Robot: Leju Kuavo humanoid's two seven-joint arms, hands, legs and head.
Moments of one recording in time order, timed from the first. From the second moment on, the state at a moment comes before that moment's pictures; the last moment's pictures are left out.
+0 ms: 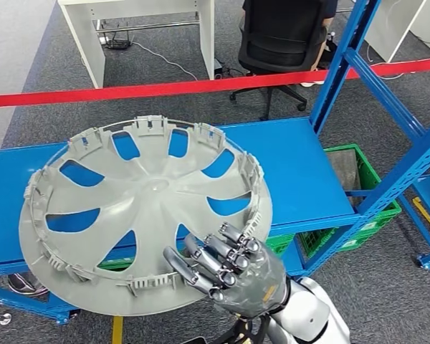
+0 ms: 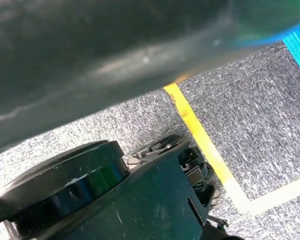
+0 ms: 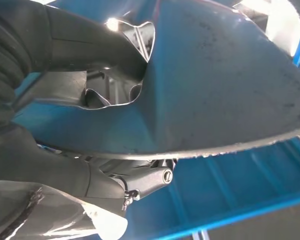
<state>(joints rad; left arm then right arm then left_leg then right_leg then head) -0.06 -0.24 0.88 -0.22 -1.13 0.22 -0.52 0.00 0.03 0.51 -2.03 1.57 -0.69 -0.53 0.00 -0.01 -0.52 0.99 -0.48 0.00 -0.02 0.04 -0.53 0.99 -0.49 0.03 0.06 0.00</state>
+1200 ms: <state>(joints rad) -0.07 -0.24 0.88 -0.22 -1.15 0.24 -0.52 -0.03 0.06 0.48 -2.16 1.59 -0.69 -0.53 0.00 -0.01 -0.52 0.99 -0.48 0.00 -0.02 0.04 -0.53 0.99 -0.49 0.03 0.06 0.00</state>
